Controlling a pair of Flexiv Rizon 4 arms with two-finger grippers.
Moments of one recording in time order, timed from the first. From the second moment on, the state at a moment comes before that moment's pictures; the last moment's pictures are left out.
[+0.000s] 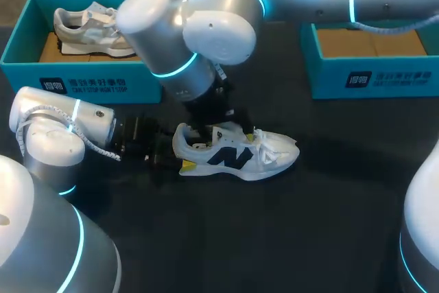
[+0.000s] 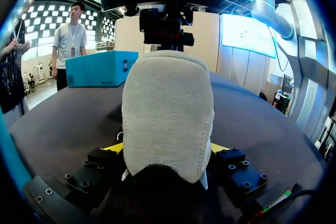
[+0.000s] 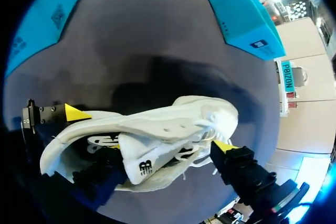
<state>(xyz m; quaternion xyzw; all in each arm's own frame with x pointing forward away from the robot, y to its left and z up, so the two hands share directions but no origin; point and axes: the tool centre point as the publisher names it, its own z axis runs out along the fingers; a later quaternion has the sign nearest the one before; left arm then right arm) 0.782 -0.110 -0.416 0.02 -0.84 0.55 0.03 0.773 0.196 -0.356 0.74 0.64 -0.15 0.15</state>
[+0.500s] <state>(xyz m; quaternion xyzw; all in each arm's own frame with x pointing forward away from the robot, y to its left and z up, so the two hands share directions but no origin) 0.782 -0.110 -0.416 0.02 -0.84 0.55 0.03 0.771 0.176 -0.327 0.74 0.63 -0.15 0.16</state>
